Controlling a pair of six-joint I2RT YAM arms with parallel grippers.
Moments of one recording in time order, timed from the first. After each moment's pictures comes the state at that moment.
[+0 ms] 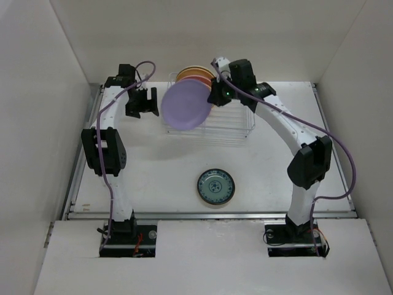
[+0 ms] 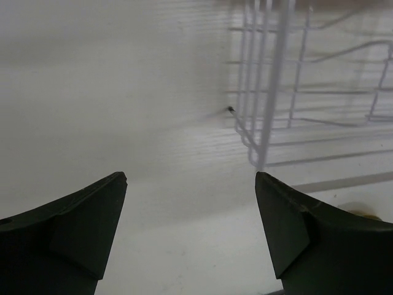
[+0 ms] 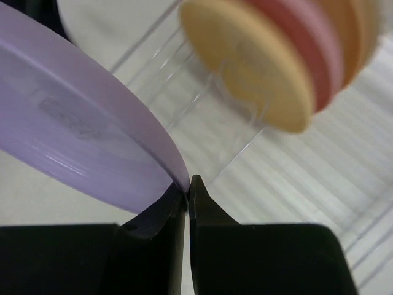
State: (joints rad) left arm -0.05 2.04 1.94 -1.02 0.27 -0.06; right arm 0.49 1.93 1.98 -0.53 -0.23 0.05
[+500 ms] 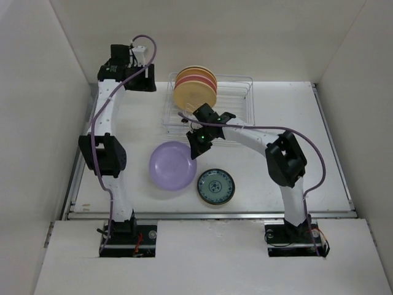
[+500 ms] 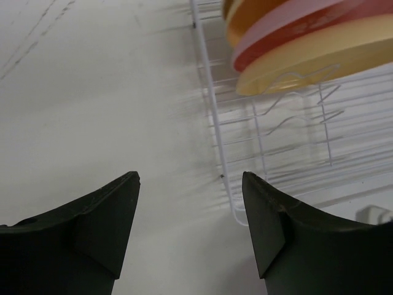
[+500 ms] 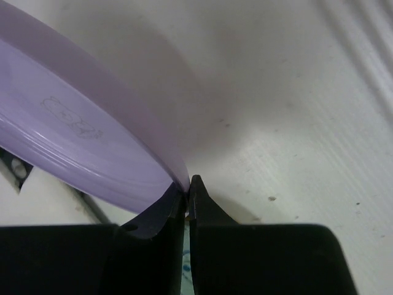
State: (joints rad) left arm -0.02 2.02 2.17 -0.93 0.26 0.03; right arm 0.73 2.04 1.66 -0.67 -0.44 0.11
